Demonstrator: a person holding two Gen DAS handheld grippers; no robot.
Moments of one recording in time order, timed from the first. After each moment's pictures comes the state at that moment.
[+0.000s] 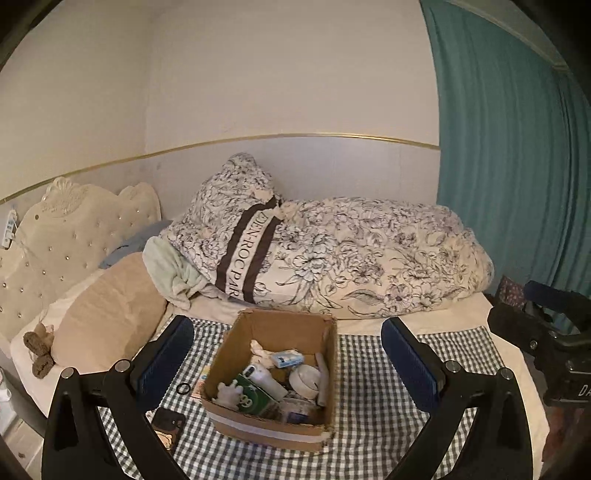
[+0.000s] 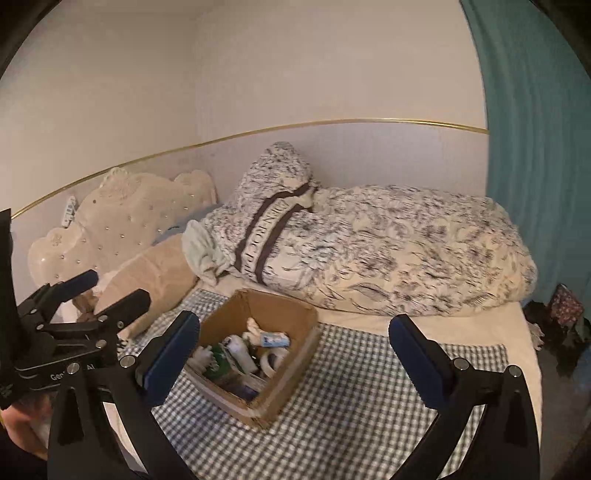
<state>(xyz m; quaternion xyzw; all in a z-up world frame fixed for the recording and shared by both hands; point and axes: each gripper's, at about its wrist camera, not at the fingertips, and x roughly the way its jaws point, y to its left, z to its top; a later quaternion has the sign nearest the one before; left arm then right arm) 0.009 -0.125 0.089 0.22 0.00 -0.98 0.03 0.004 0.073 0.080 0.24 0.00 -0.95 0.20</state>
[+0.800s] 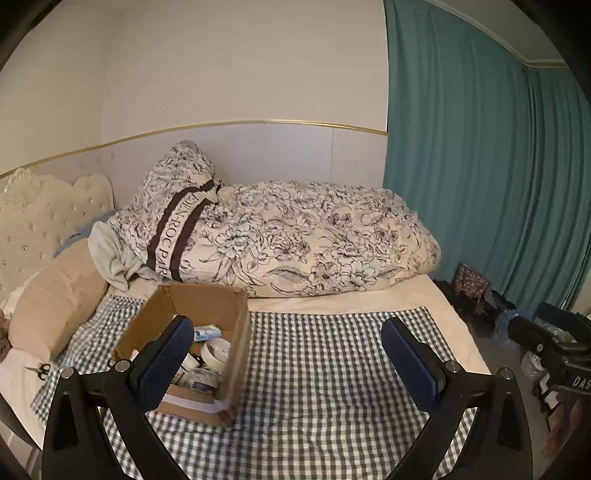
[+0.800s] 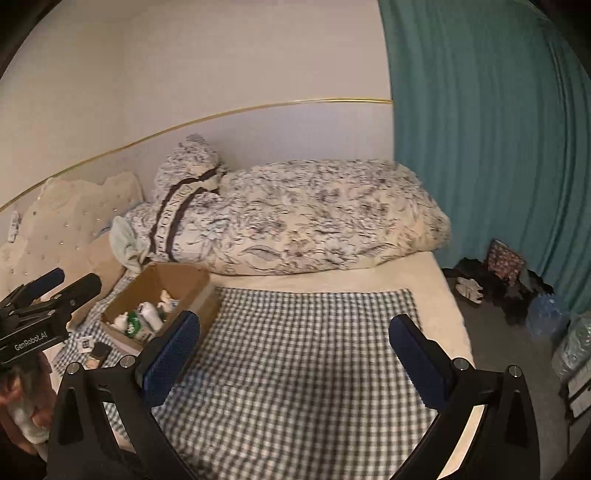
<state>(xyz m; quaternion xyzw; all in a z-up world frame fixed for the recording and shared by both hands) 0.036 -0.006 0.050 0.24 0.01 -0.97 -0.05 0.057 0.244 0.041 0.26 -0.02 -0.96 0.06</state>
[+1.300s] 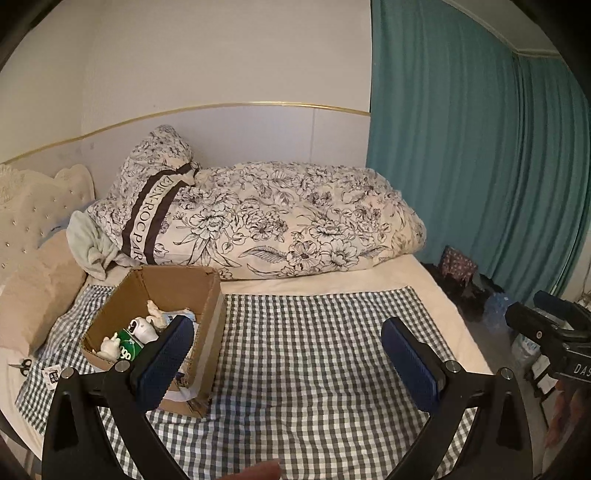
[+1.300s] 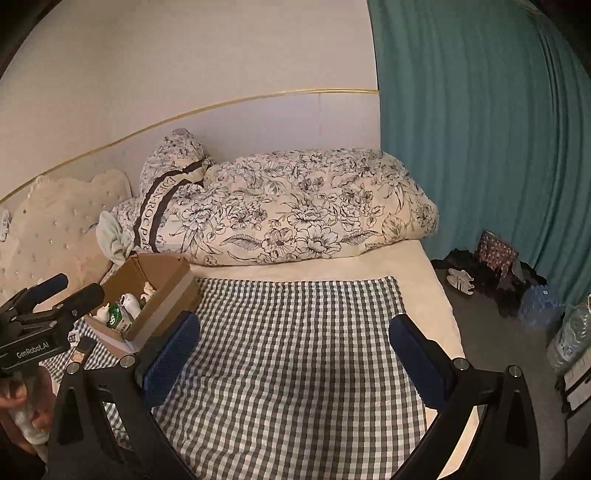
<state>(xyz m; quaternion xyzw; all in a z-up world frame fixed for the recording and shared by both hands) 0.023 0.027 0.021 0.26 0.00 -0.96 -0.08 0.052 0.273 0.020 0.28 -0.02 -0.96 0.05</state>
